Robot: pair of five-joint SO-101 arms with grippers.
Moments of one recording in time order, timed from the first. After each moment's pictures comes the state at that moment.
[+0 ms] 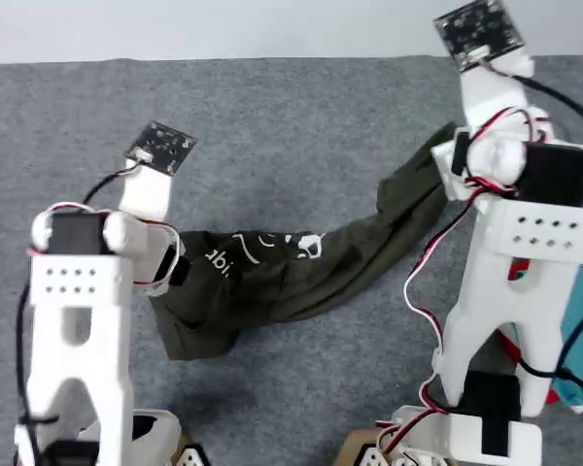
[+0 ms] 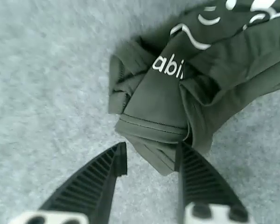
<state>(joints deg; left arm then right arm) -2.6 -23.2 19.7 93.6 -14.1 3.2 -6.4 -30.7 97.1 27.3</state>
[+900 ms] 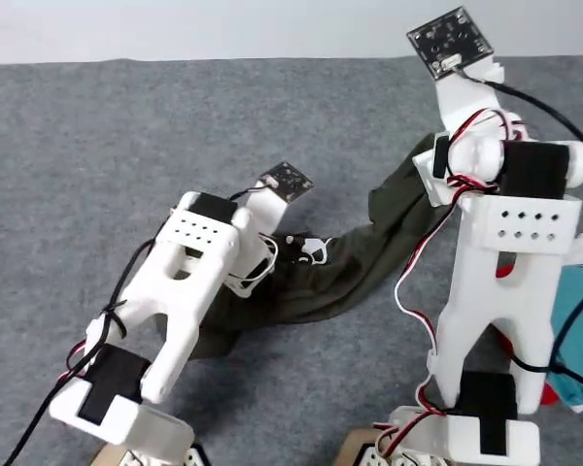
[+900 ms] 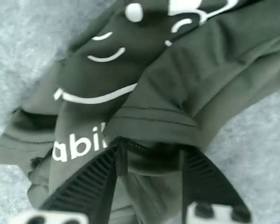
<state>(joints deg) 17.2 2.9 20.5 76.2 -14.0 0.9 -6.4 -28.3 97.1 27.3</state>
